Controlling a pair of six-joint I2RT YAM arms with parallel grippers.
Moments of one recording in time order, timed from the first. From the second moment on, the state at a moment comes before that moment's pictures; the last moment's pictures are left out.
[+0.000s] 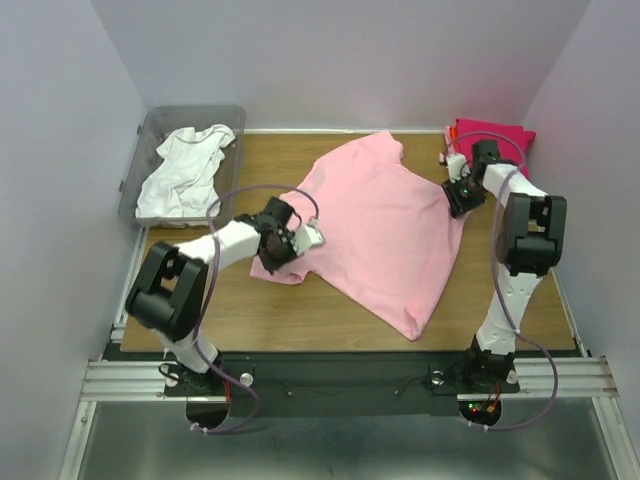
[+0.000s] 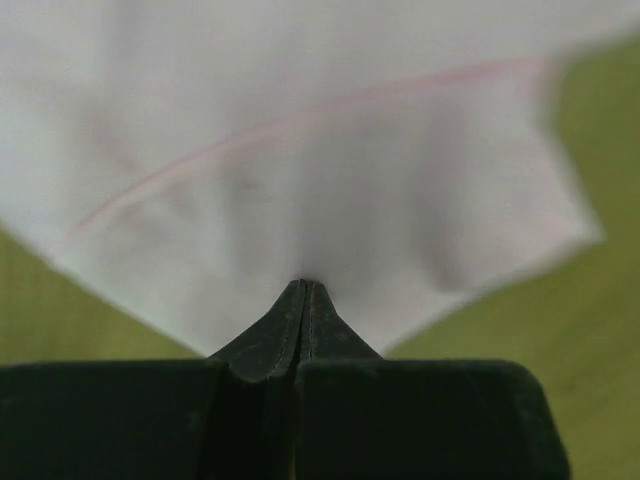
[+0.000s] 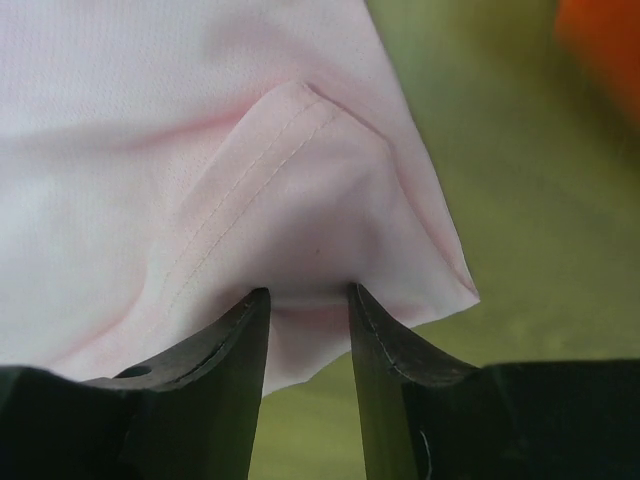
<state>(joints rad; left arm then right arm) -0.44 1.69 1.01 -0.49 0.10 0.64 -0.15 2.05 1.52 -0.68 -0.17 -0.58</state>
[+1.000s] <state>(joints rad) -0.42 1.87 1.28 -0.48 0.17 0.50 0.09 2.08 1.65 -0.64 -0.14 -0.33</state>
